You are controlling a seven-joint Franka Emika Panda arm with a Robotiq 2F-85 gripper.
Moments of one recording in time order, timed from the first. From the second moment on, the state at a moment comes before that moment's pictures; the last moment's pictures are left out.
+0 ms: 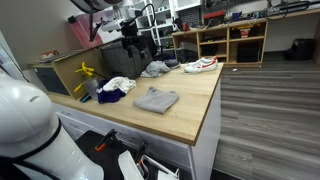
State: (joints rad) arm 0.00 -0.23 0.03 -2.32 0.05 2.10 0.19
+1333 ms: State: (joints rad) arm 0.03 0.18 0.04 -2.30 0.07 2.39 0.33
